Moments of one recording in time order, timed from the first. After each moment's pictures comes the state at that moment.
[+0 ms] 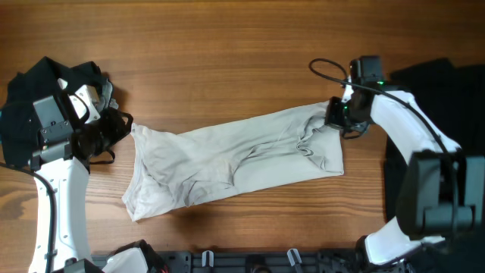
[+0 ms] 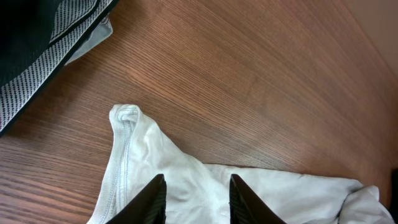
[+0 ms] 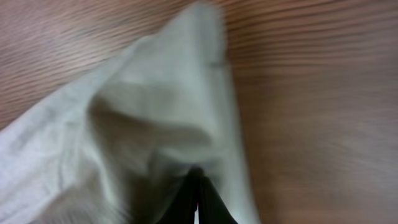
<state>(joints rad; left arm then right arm) 0.35 1.29 0.90 -0.63 0.42 -0.30 0.05 1.79 1.14 -0.75 -0.15 0.31</state>
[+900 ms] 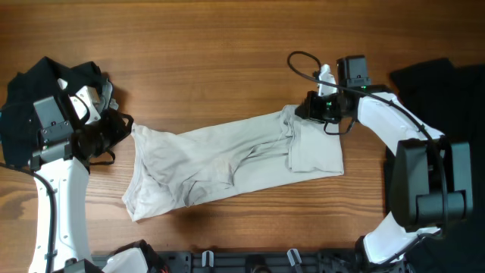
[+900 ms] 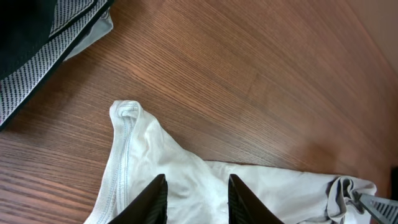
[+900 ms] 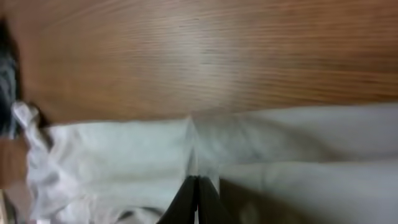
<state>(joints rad) 0.35 1.29 0.90 -0.64 0.42 -0.30 0.09 1.84 1.11 -0.51 -0.58 0.20</state>
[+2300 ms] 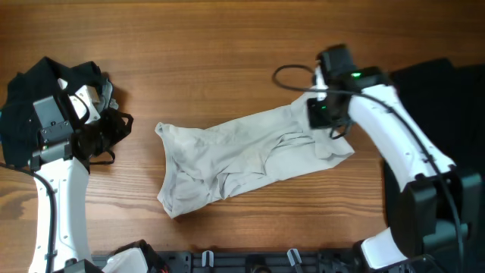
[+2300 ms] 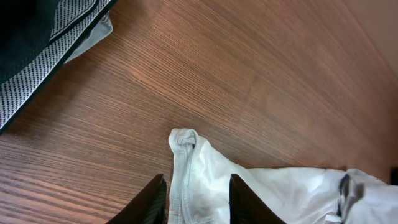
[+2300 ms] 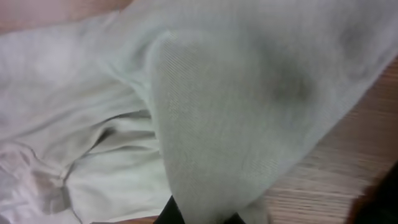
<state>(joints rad) 0.35 1.29 0.90 -0.63 0.42 -0.30 0.28 1.71 1.32 -1.03 0.03 0.16</state>
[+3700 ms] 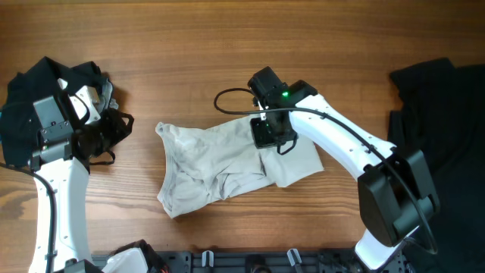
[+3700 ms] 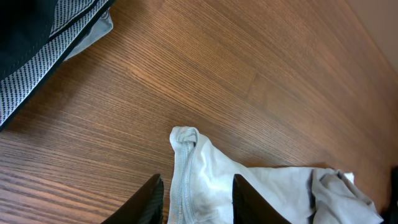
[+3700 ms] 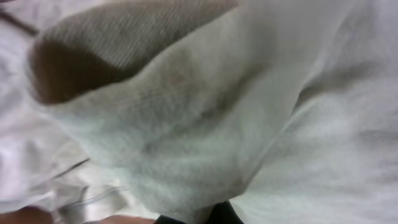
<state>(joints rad) 0.35 1.29 0.90 -0.64 0.42 -0.30 0.58 1.86 1.35 -0.95 -0.17 0.39</state>
